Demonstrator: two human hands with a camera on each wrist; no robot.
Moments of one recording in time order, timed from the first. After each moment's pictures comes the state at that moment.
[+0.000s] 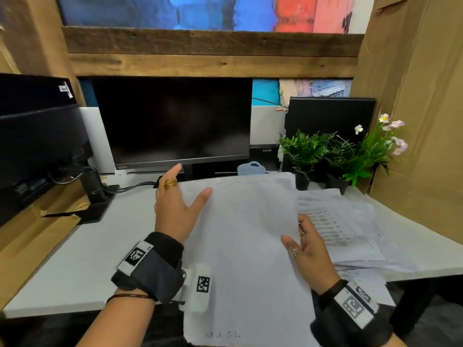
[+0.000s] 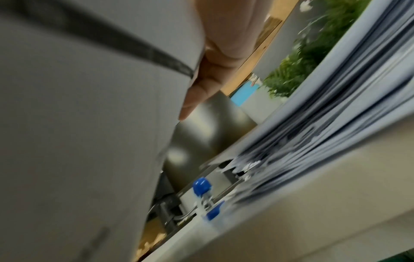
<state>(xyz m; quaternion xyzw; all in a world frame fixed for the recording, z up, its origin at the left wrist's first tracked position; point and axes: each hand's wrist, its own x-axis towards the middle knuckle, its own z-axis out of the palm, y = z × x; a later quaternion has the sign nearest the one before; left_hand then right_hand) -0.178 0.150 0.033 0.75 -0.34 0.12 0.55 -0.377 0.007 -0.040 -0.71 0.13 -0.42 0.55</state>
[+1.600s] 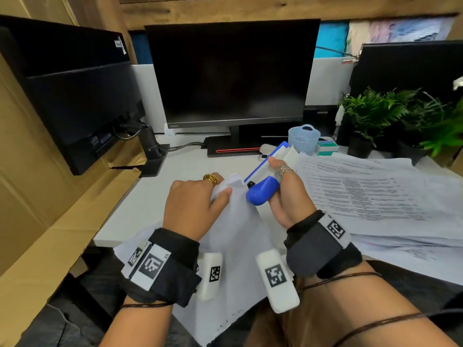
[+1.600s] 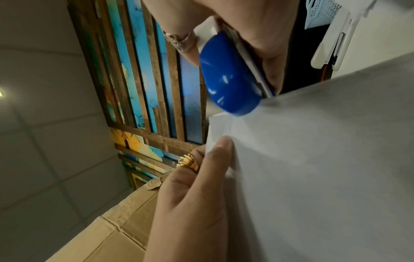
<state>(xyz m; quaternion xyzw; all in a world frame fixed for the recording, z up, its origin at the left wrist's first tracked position) -0.178 0.246 0.013 0.86 -0.41 0.22 0.19 -0.258 0.108 0.022 -0.40 0.18 -0.33 0.83</state>
